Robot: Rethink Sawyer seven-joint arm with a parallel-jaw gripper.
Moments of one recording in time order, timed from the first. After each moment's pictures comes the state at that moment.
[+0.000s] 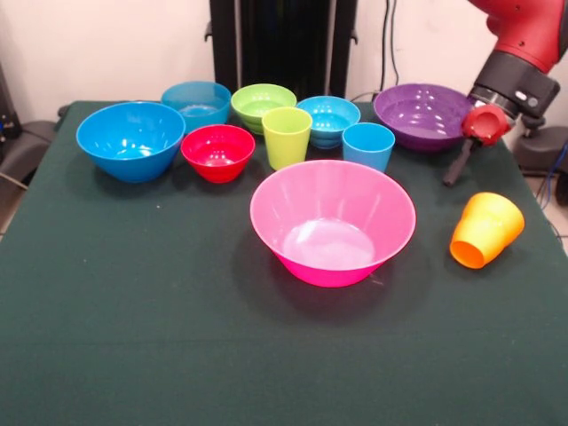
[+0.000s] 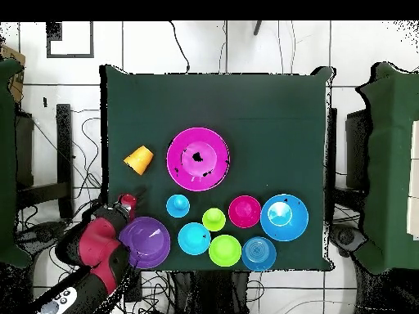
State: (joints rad) arm 0.96 -0.01 -0.63 1.76 0.95 -0.04 3.71
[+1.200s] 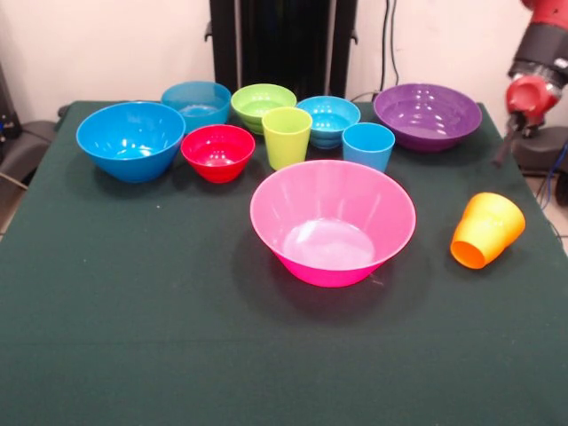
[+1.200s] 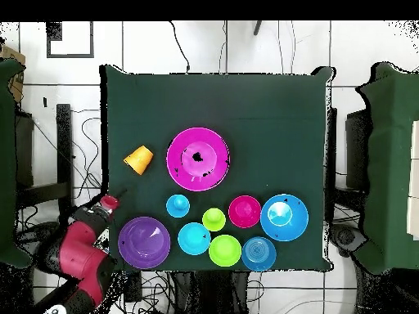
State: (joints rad) arm 1.01 -0.15 -0.58 1.80 1.11 -0.07 3.71
